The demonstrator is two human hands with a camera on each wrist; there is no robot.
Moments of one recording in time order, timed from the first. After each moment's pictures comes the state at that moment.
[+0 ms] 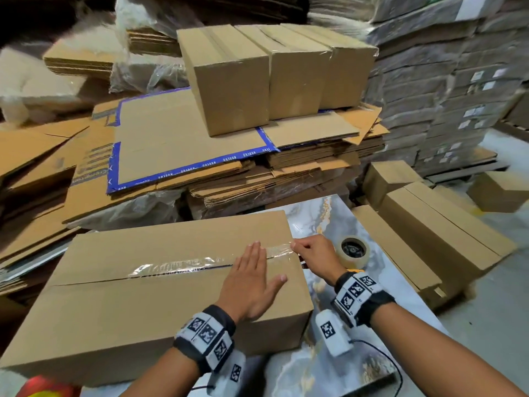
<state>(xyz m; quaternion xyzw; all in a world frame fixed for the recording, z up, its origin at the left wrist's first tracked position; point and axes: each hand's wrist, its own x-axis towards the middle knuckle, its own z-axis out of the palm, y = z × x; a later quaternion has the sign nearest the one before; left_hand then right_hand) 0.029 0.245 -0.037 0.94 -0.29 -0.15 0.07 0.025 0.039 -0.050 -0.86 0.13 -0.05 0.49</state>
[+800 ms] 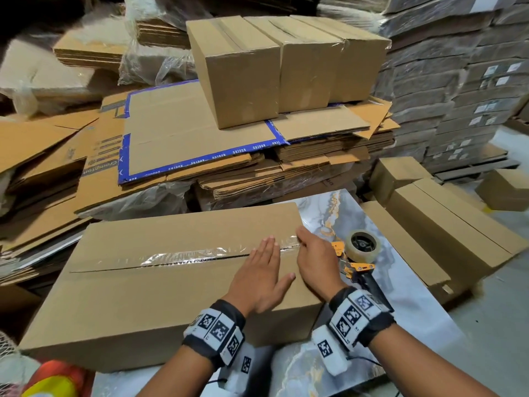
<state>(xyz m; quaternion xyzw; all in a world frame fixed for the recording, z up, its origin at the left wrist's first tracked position) 0.025 0.259 -0.029 0.92 -0.36 -0.14 0.07 -0.001 0.099 -0.029 -0.94 0.16 -0.11 0.29</state>
